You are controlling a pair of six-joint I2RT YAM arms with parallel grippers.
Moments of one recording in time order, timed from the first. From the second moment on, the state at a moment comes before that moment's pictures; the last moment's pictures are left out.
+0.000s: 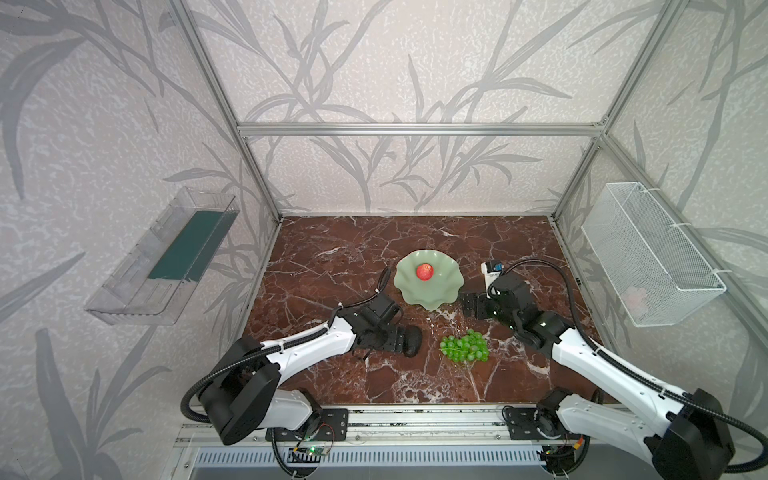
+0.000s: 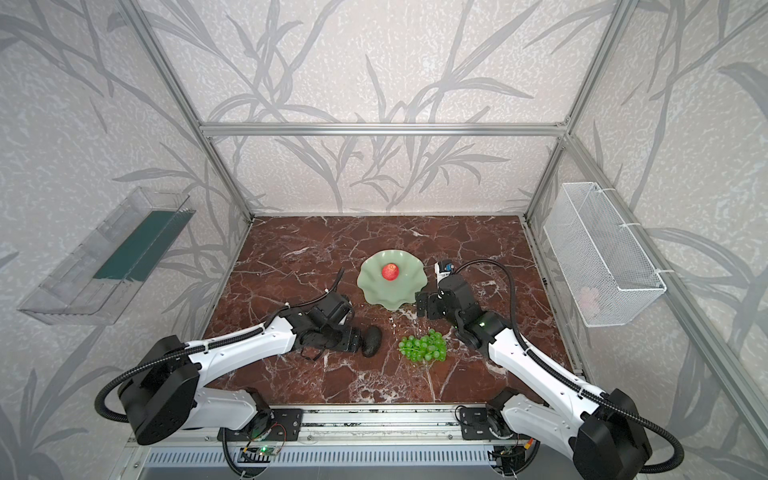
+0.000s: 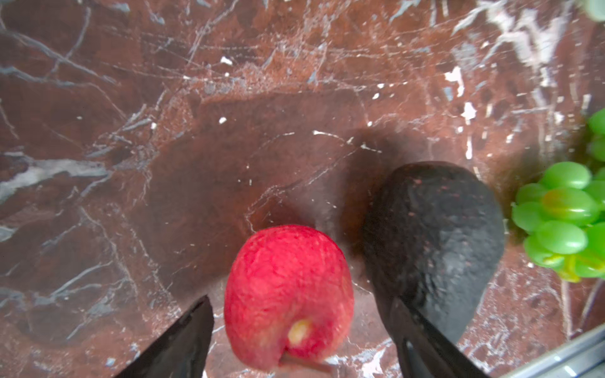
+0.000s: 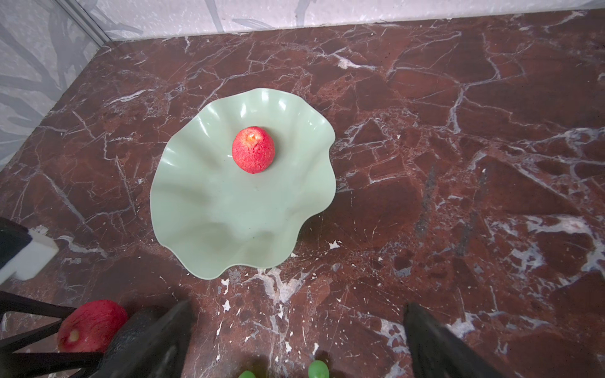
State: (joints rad) left arm -0.75 1.38 0.72 -0.54 0.03 -0.62; right arm 0.58 1.05 0.69 -0.27 0.16 0.38
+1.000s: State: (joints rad) left arm -0.74 1.39 1.12 -0.69 -0.06 -0.42; right arm 0.57 1.01 0.66 -0.29 0.18 0.39
